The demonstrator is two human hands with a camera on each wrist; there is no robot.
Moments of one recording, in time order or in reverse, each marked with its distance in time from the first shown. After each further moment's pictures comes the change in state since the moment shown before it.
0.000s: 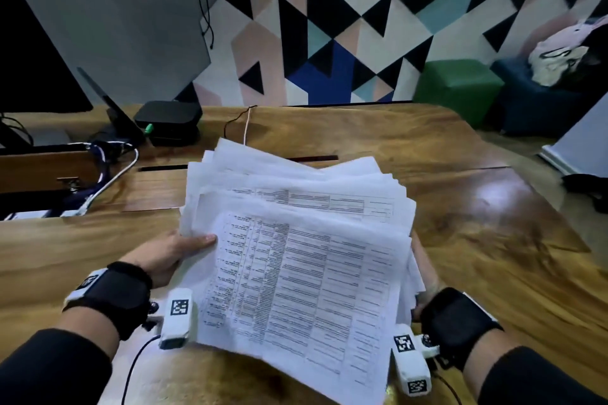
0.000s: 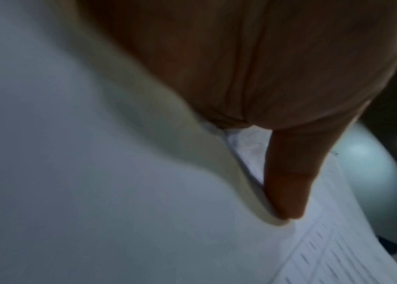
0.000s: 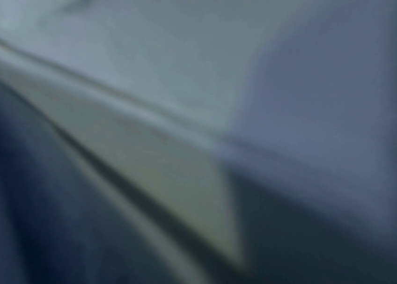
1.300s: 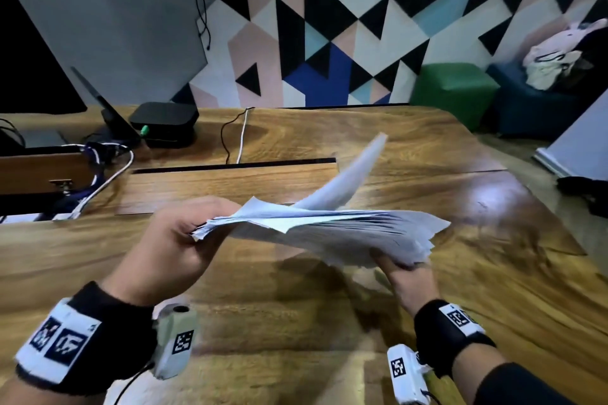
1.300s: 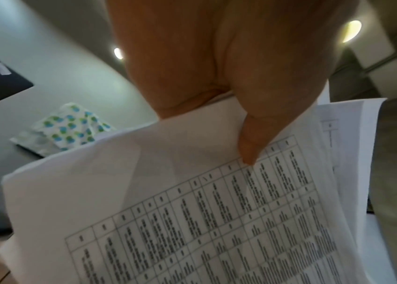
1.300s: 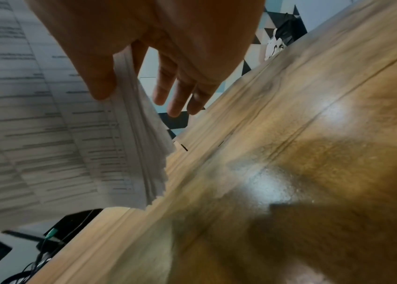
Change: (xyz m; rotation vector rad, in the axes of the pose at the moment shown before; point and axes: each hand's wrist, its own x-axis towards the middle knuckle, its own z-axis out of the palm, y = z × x) left_hand -0.075 0.058 0.089 0.869 0.088 1.159; right_hand 0.029 0.025 -0.041 -0.719 0.425 -0.704
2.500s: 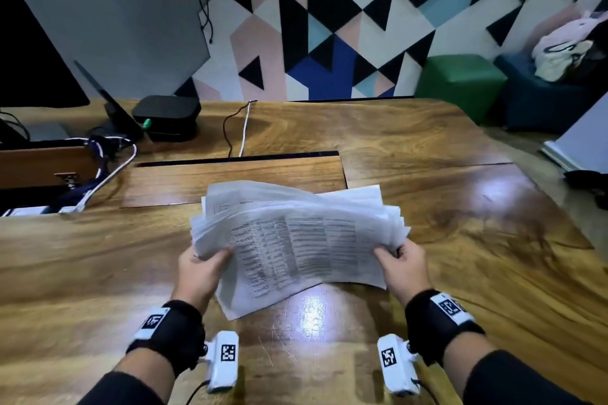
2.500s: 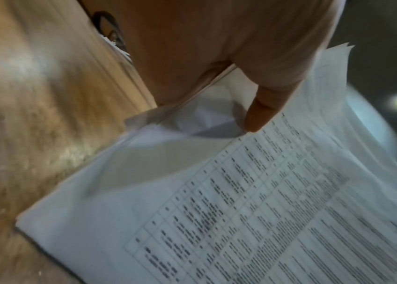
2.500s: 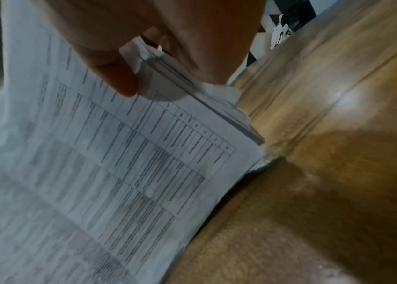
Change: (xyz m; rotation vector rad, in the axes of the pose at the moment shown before) left_hand -0.076 -0.114 0.093 -0.587 0.560 -0.987; right_hand -0.001 -0.013 0.017 -0.130 0.006 0.063
